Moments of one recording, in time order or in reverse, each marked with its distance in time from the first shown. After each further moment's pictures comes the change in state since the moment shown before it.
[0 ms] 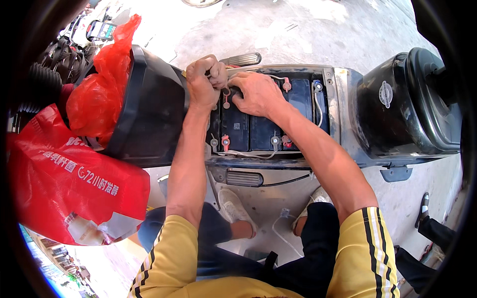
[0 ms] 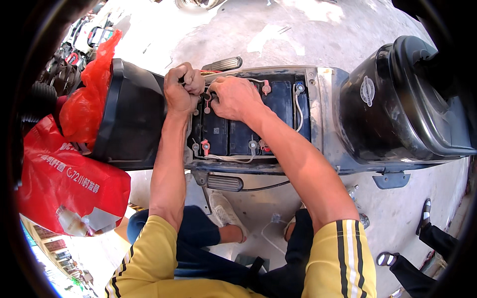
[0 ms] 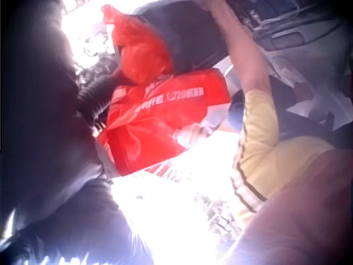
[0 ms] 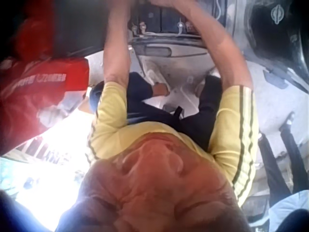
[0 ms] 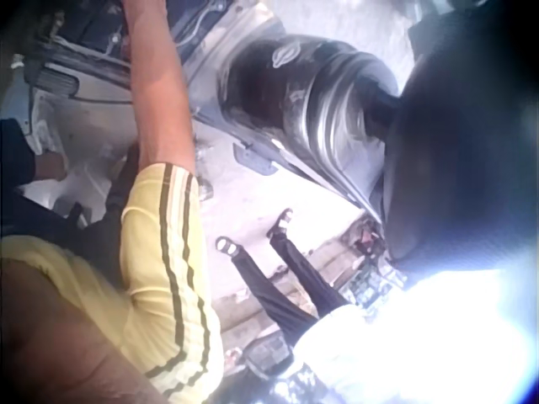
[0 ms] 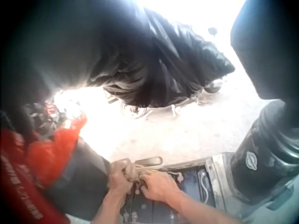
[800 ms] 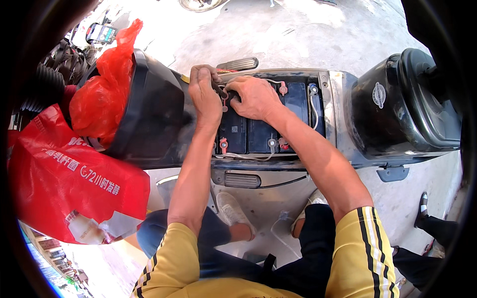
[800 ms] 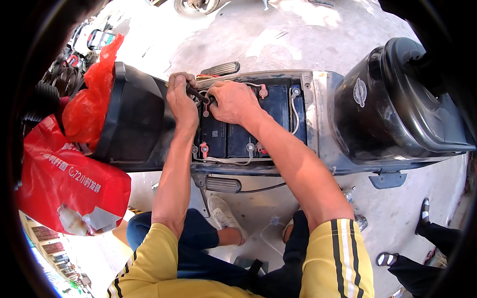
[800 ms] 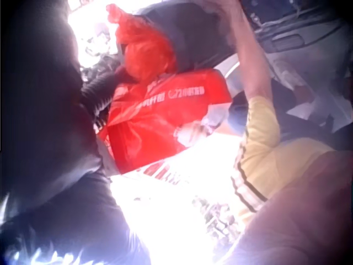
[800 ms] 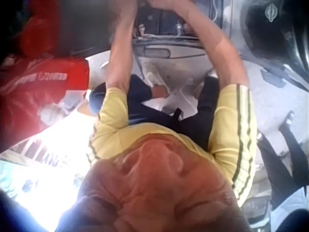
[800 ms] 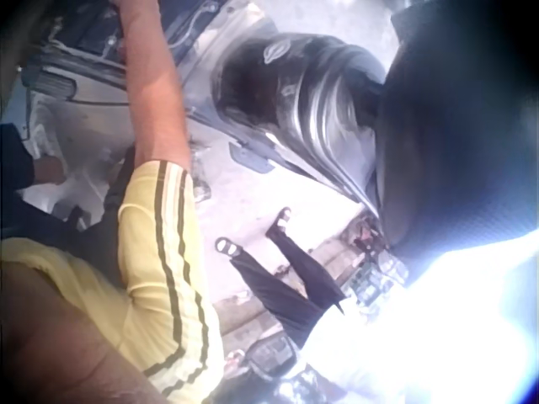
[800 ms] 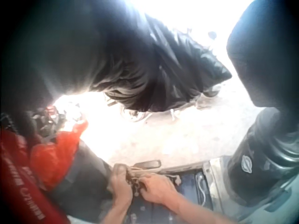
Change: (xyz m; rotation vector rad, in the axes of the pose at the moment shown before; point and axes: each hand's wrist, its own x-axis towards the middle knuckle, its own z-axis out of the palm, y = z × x) left_hand -0.025 -0.006 0.049 0.316 0.365 0.285; right_hand 0.000 0.003 0.001 0.008 -0.004 0.020
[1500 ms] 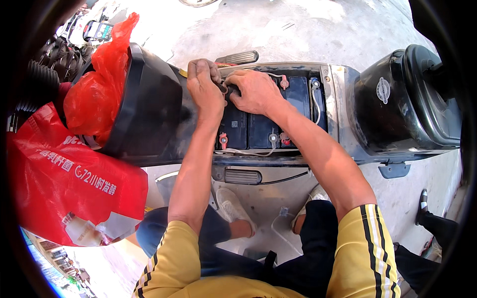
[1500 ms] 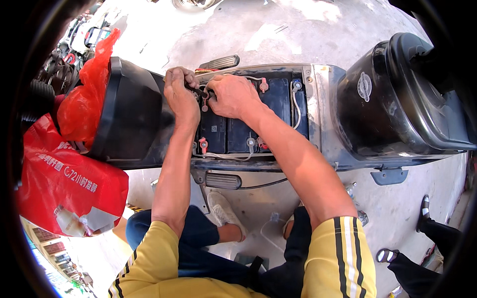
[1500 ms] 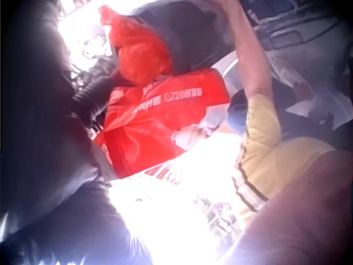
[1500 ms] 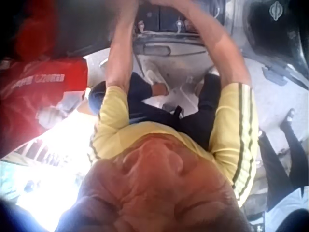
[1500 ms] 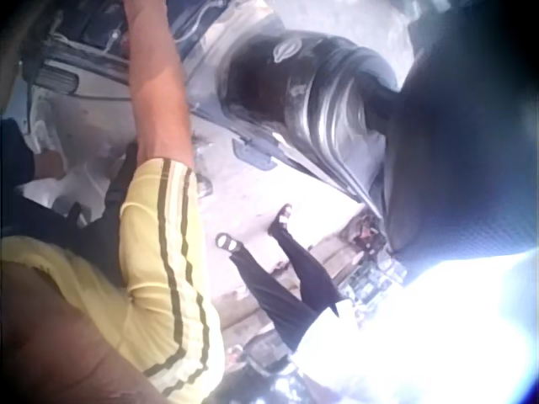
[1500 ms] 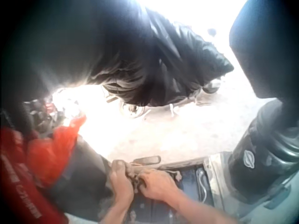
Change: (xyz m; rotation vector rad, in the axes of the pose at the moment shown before) left_hand -0.004 -0.005 -0.001 0.002 0.072 -0.053; right_hand 0.001 -0.006 -0.002 -0.040 -0.014 0.007
